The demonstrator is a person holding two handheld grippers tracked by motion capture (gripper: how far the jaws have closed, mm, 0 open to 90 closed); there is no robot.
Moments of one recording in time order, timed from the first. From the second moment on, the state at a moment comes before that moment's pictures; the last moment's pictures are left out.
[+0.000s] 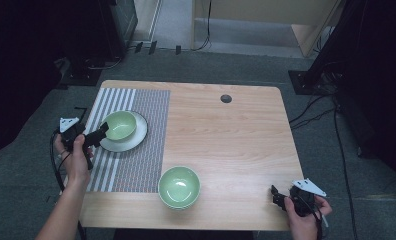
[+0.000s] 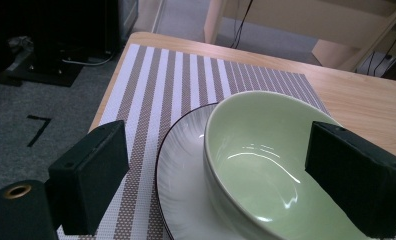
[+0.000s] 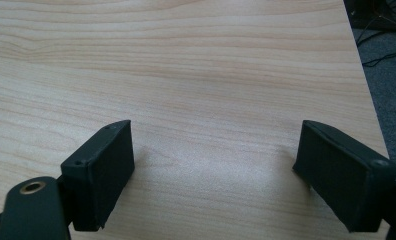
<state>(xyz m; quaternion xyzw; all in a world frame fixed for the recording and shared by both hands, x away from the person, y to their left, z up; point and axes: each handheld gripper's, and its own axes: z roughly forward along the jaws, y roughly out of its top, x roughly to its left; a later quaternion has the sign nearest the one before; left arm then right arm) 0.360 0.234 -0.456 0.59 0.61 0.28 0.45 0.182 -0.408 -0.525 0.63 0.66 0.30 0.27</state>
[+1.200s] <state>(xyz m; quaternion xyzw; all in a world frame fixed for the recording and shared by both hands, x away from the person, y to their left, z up) 0.301 0.243 -0.478 0.59 0.59 0.31 0.45 0.182 -0.408 -0.525 0.63 0.66 0.30 0.27</state>
